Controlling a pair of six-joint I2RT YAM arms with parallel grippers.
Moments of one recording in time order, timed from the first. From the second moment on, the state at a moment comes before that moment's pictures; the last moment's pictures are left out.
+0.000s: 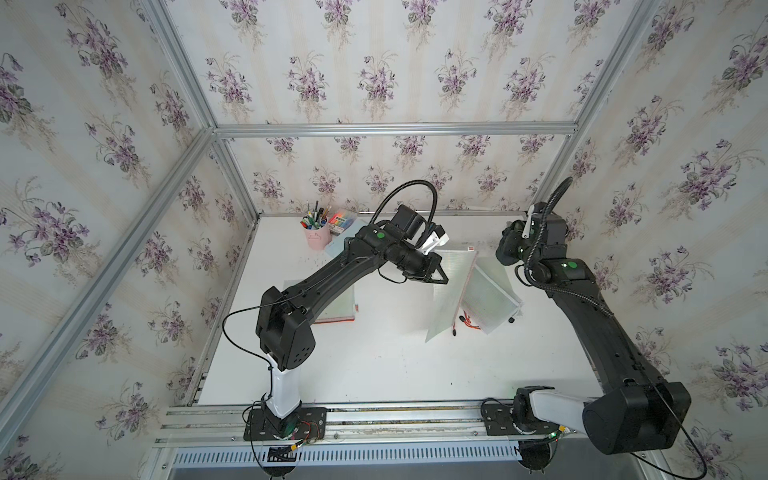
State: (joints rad) left arm -0.69 1.93 1.87 -0.81 0.78 -0.40; right arm 0.09 1.24 1.19 -0.49 0.17 0.28
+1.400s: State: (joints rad) left arm -0.60 2.00 1.63 -0.73 0.21 -0.64; right arm 0.18 1.29 1.08 -0.53 0.11 0.29
